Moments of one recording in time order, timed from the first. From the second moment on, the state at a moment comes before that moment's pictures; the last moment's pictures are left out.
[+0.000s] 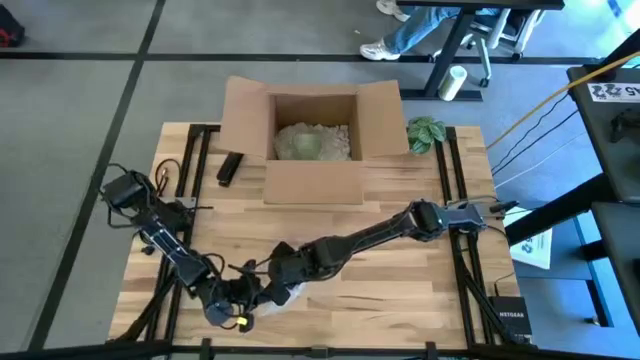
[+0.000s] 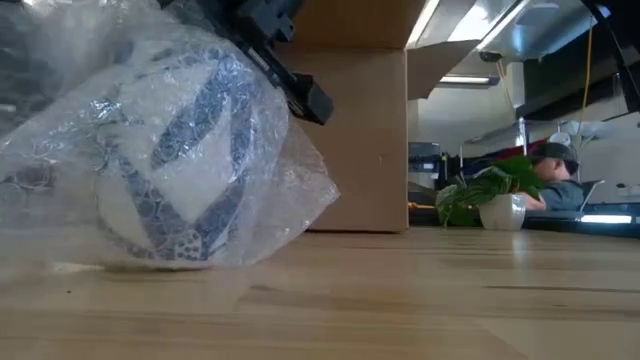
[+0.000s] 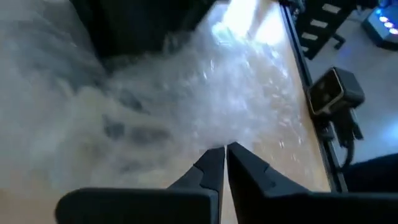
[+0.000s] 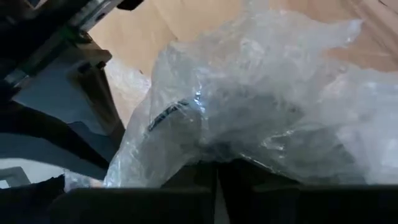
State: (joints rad) left arm -0.87 1.64 0.72 0.25 -0.74 -0.73; right arm 0.34 2.42 2.15 -0.75 0.06 1.00
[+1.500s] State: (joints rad) left arm -0.80 1.47 0.80 -0.04 -0.74 -0.61; right arm 0.38 2.38 2.36 -0.98 0.52 0.86
